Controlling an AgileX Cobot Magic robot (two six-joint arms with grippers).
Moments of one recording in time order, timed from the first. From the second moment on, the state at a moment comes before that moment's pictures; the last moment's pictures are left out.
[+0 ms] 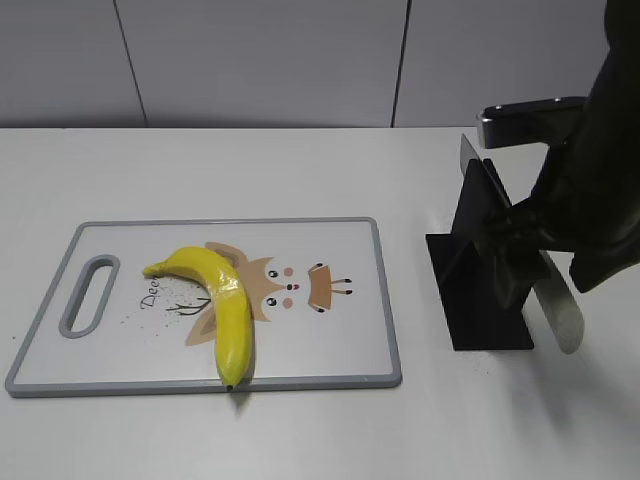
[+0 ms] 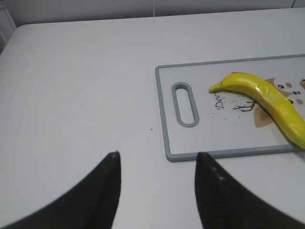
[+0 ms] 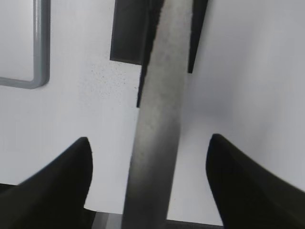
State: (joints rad) left arm -0.05 0.00 -0.49 -0.06 1.08 0.16; right arm 0.46 1.58 -1.06 0.01 1.03 0.32
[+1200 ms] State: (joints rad) left arm -0.05 0.00 -0.49 -0.06 1.08 0.16; right arm 0.46 1.63 -1.06 0.06 1.06 0.39
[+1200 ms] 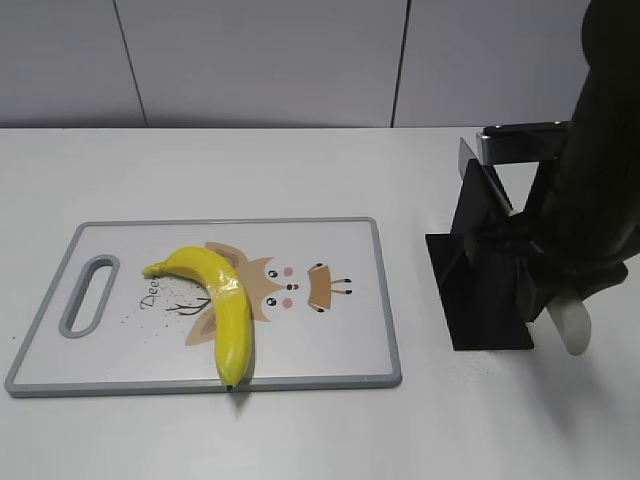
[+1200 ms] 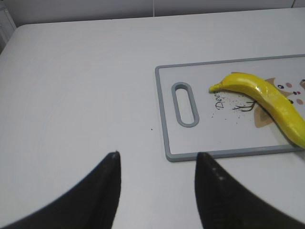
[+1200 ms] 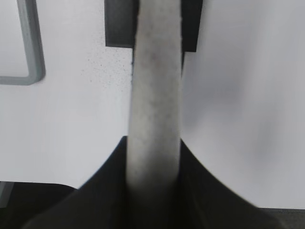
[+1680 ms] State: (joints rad) left arm -0.05 0.00 -0.49 -0.06 1.08 0.16; right arm 0.46 1.47 -1.06 0.07 1.08 0.40
